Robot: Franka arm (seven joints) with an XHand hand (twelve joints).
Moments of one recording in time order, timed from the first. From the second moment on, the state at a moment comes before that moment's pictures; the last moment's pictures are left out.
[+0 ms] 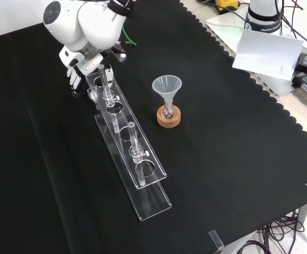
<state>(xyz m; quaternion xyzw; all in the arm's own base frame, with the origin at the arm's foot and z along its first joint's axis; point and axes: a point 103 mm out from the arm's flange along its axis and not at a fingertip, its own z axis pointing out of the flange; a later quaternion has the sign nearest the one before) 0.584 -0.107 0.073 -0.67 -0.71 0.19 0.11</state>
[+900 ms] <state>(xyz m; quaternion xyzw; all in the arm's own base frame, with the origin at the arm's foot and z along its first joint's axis) 0.588 -0.106 0.069 -0.67 -0.71 0.18 0.11</state>
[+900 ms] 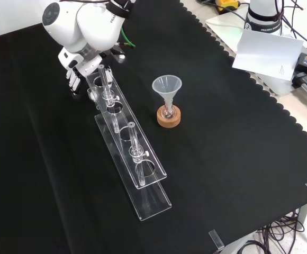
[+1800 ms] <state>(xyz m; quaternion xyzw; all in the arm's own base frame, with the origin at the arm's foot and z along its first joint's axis) 0.594 -0.107 0.066 -0.67 -0.71 0.19 0.11</state>
